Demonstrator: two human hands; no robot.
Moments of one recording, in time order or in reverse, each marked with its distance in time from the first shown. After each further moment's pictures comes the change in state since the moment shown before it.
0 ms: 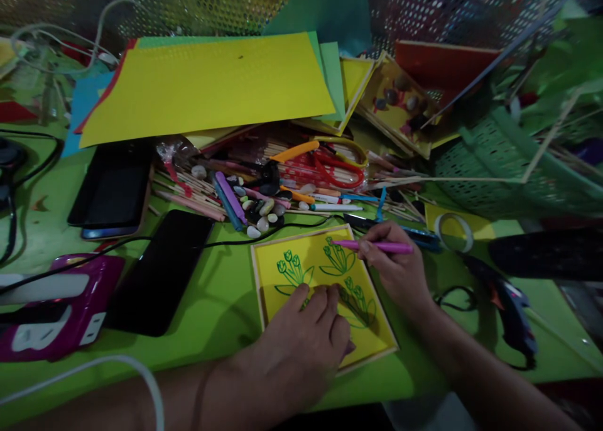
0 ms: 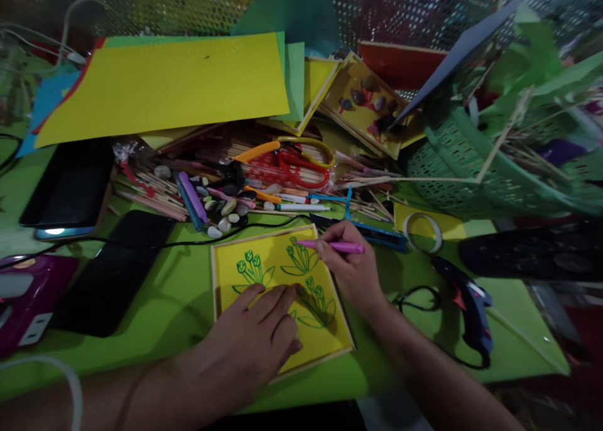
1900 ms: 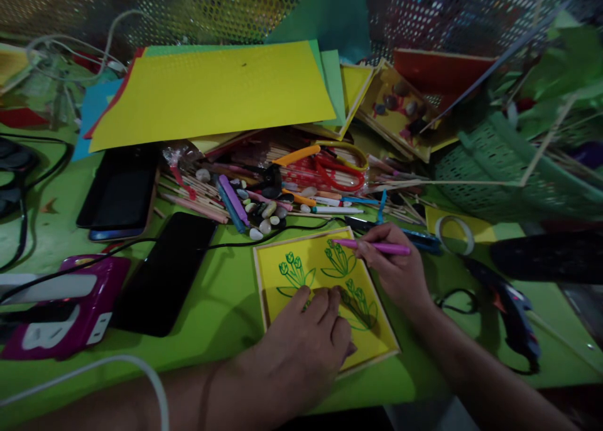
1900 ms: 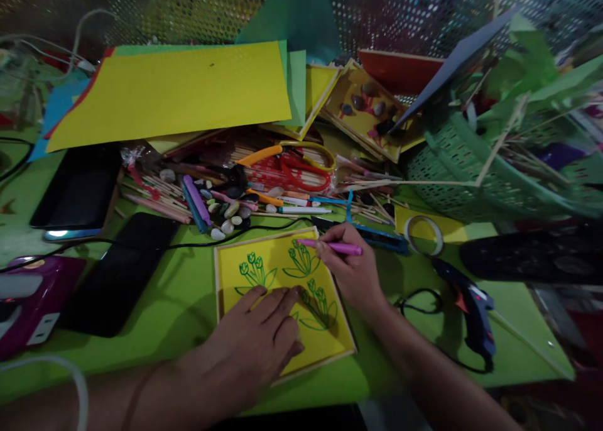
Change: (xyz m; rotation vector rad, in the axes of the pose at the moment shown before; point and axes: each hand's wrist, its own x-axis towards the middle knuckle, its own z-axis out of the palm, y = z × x) left_hand -0.001 0.000 -0.002 -0.012 -0.058 -0.001; right_hand 0.002 0.003 0.001 -0.033 -0.001 0.011
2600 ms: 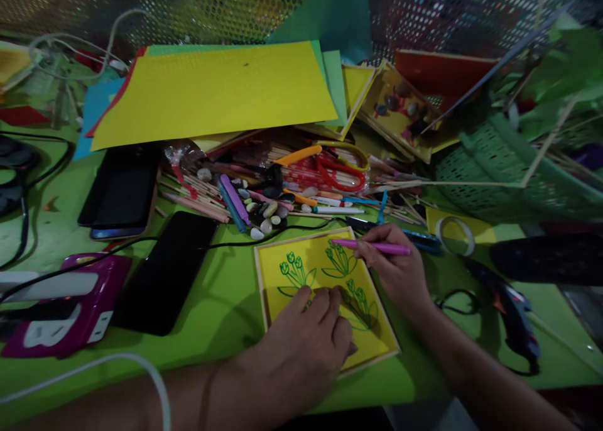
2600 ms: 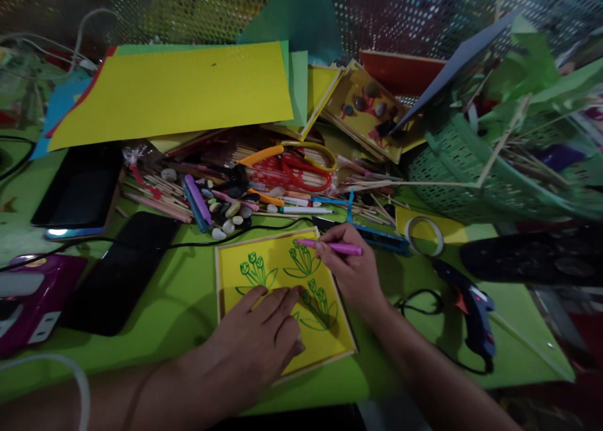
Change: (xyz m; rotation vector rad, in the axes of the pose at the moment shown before) left_hand 0.000 0.001 0.002 -0.001 0.021 -0.006; right_hand 0.000 -0.003 0.001 0.012 -0.013 0.007
